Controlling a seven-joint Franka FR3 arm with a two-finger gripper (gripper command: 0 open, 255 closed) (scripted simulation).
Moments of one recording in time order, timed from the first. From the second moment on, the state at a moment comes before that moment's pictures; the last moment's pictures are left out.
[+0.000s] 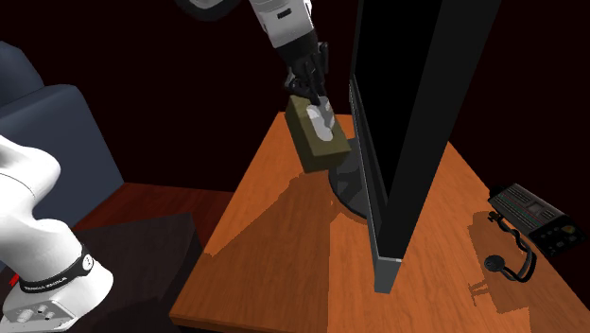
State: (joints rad) arm -0.04 -0.10 -0.01 -1.86 0.31 2.19 0.78
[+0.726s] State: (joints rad) arm 0.06 -0.04 0.14 -1.78 0.18 2.24 1.08
